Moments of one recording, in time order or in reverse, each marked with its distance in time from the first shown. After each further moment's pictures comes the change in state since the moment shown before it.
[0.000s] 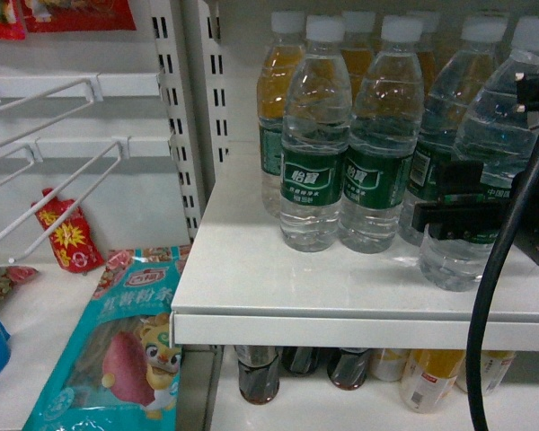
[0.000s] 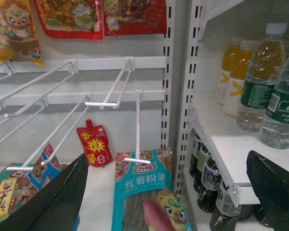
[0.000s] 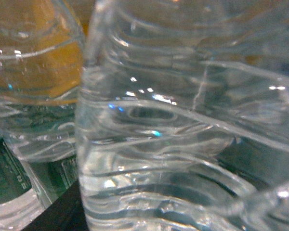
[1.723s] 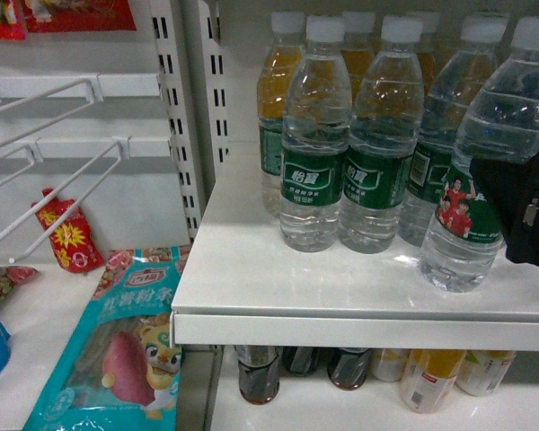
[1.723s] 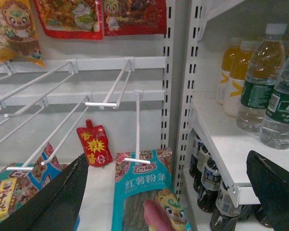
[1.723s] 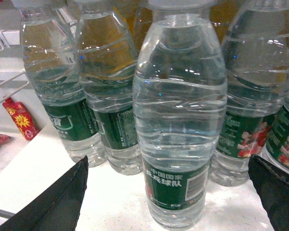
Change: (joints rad) left arm 0.000 0.000 0.000 0.000 0.000 0.000; right arm -0.075 -0.442 -0.212 -0.311 -0.269 0.043
